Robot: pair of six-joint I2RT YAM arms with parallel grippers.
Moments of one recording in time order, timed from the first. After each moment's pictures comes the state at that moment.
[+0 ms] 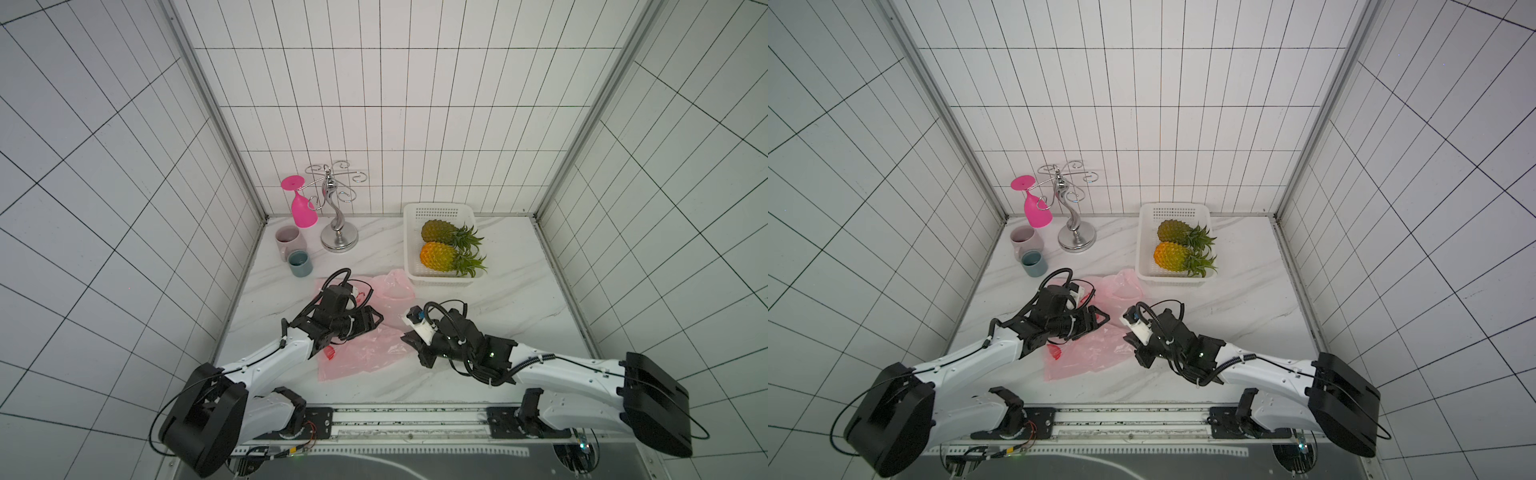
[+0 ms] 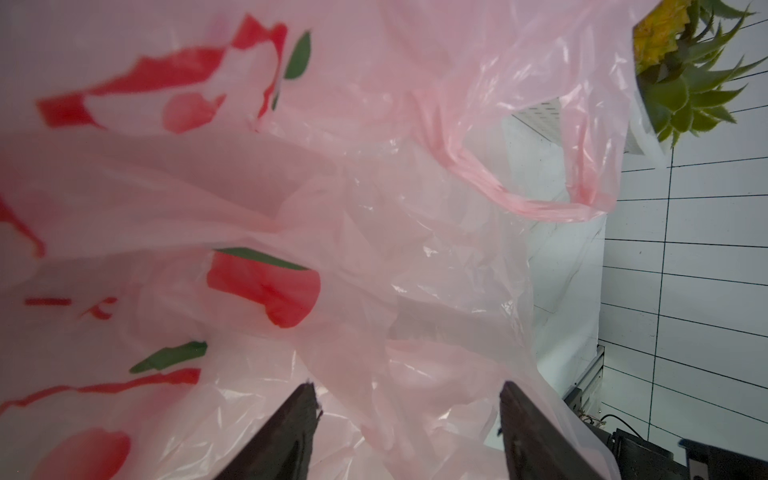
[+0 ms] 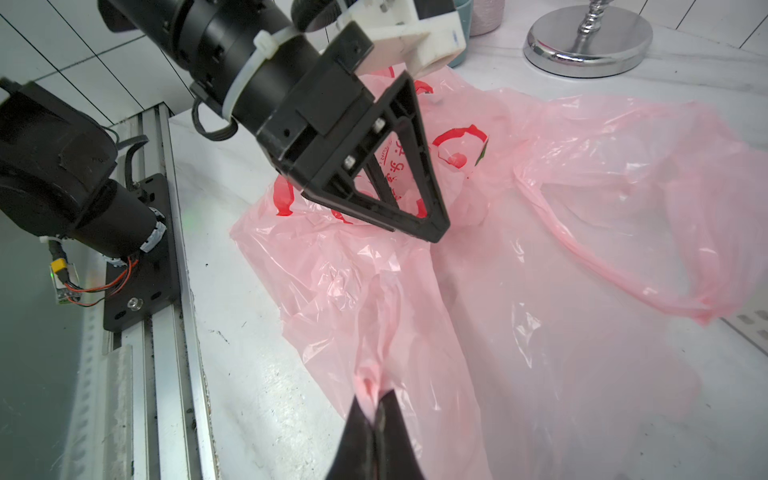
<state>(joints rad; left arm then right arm) -0.49 1.20 0.52 -0.14 0.39 -0.83 1.08 1.19 0.53 0.16 -0.05 0.07</state>
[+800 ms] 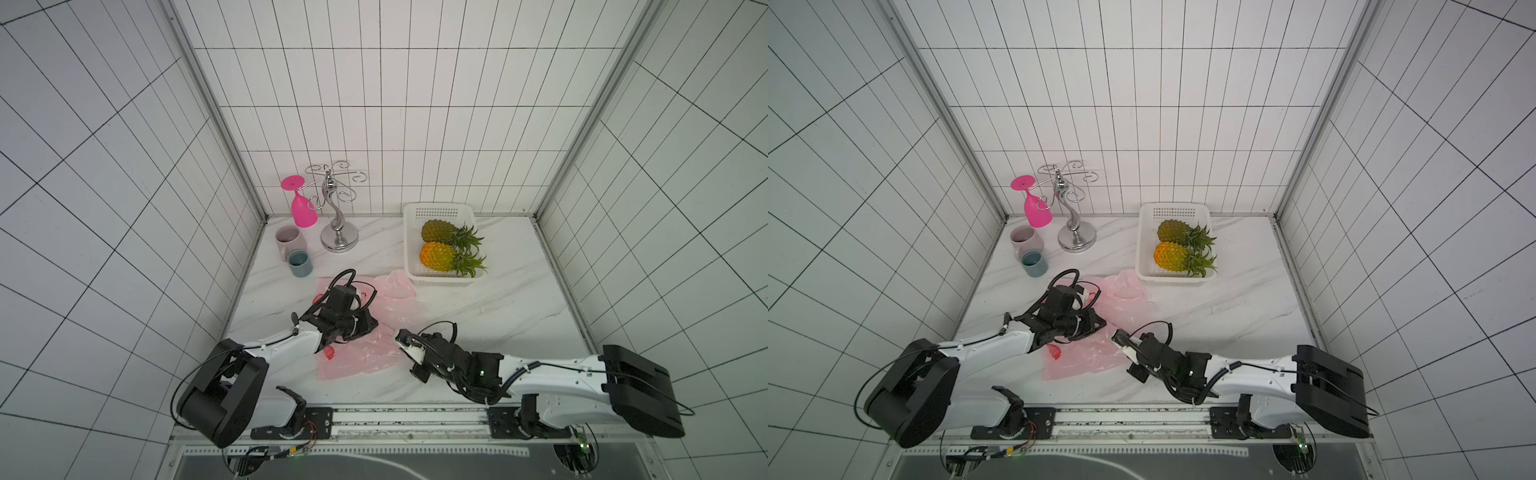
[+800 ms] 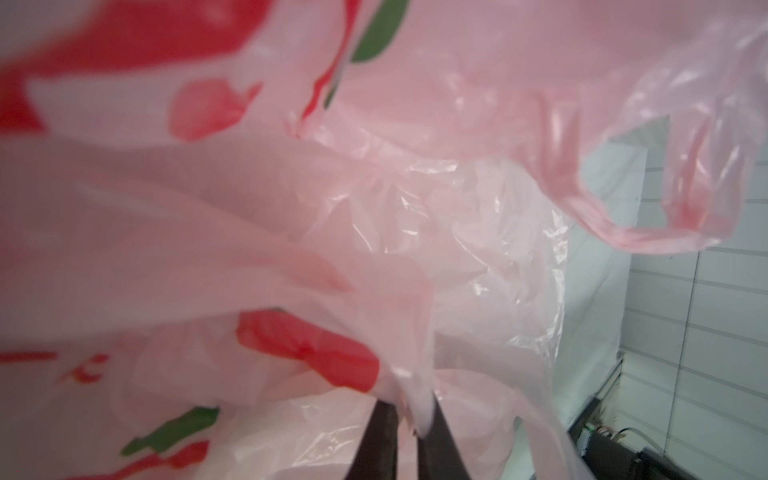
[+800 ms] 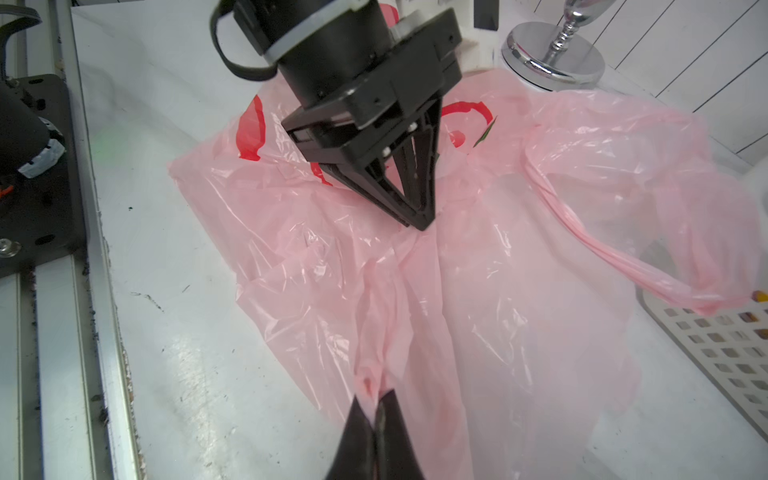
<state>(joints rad) -0.48 1.33 0.53 -0.06 0.40 -0.82 1.26 1.24 0.49 0.20 0.29 -0.02</state>
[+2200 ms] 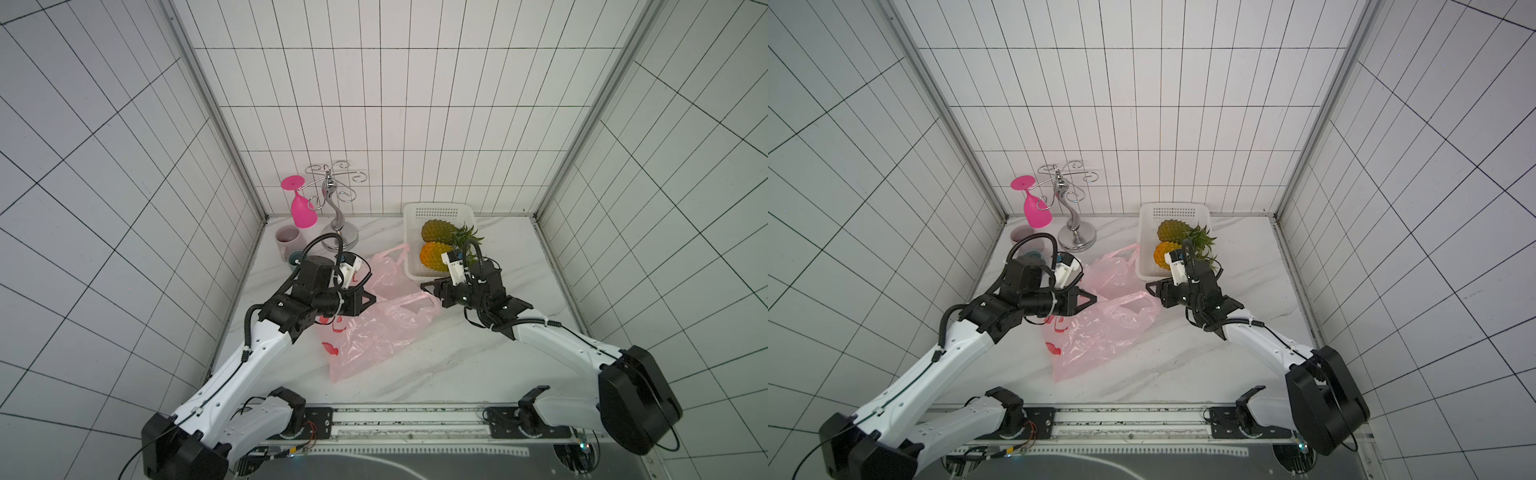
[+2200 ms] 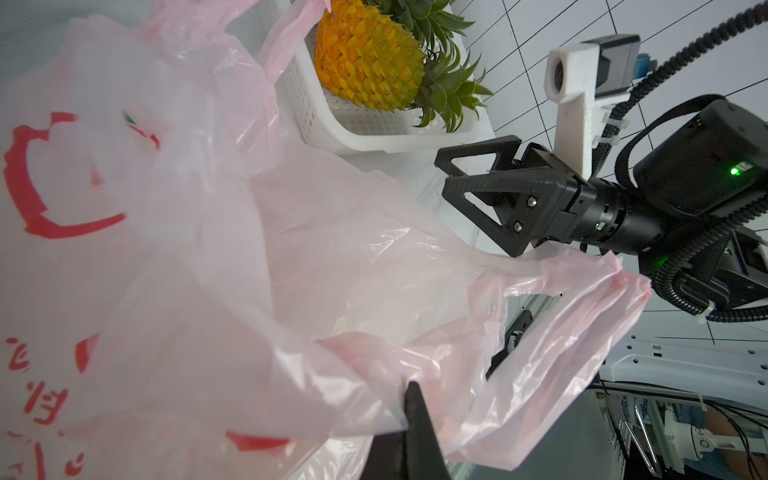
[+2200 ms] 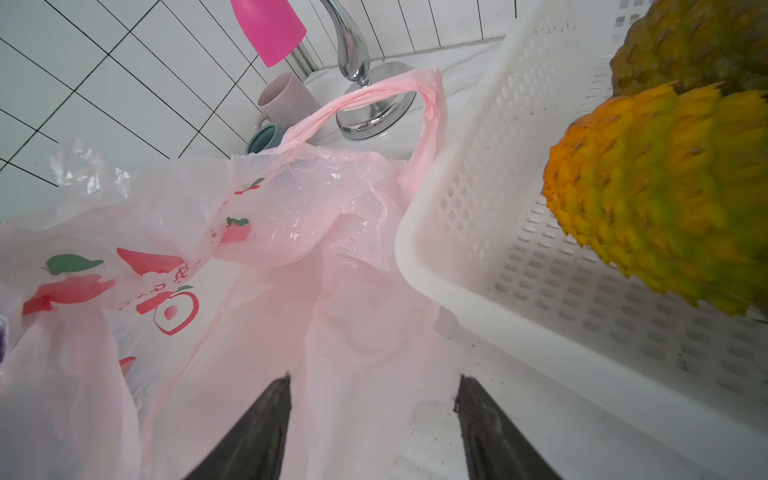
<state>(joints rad) -0.43 1.03 0.94 -0.62 0.57 -0.45 0.52 1.29 0.72 0.11 -0.31 0.36</state>
